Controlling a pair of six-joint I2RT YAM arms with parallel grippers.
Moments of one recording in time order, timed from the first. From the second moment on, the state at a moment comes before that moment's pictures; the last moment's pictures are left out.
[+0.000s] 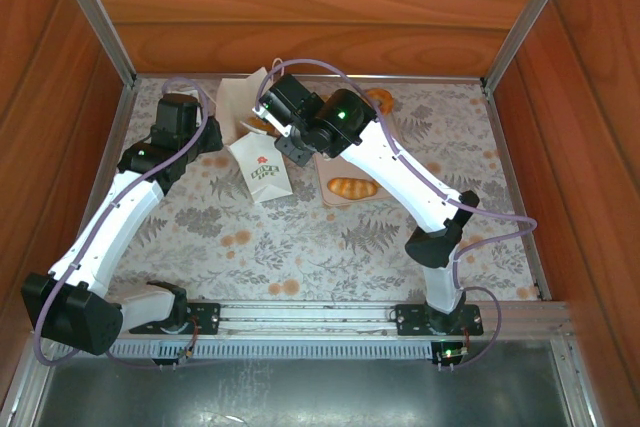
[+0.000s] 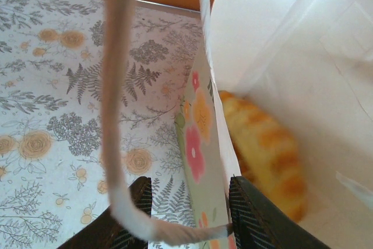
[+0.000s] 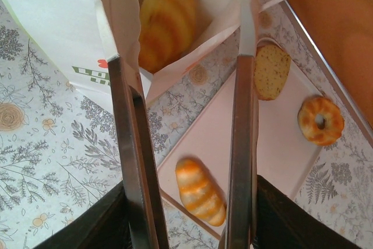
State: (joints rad) left arm -0.31 1.20 1.14 -0.58 -0.14 -0.39; right arm 1.01 1.97 2.38 -1.43 0.36 -0.12
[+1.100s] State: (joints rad) left arm -0.30 1.03 1.14 -0.58 0.00 -0.35; right arm 0.98 1.34 1.90 -1.17 0.36 0.05
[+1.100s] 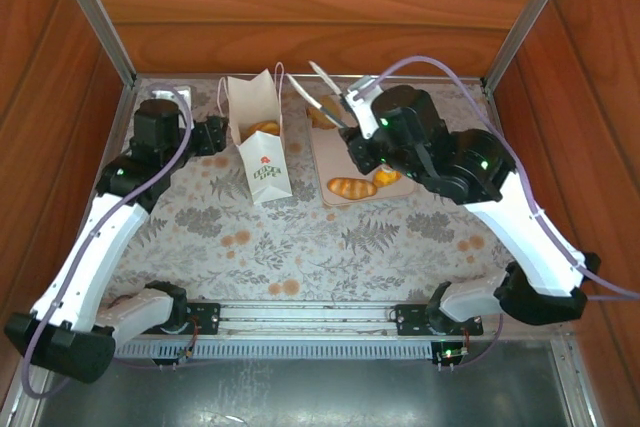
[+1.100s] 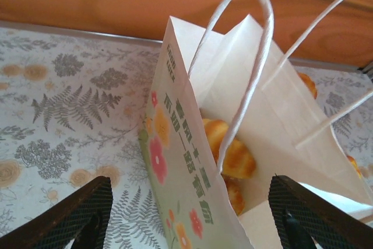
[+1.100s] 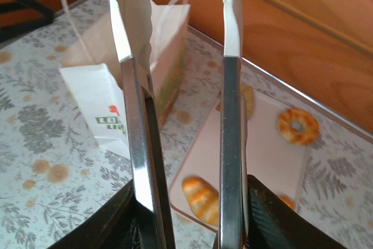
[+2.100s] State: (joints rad) left arm -0.29 0.78 0.95 -0.47 -0.08 -0.34; right arm 0.52 1.59 1.40 -0.91 0.08 0.07
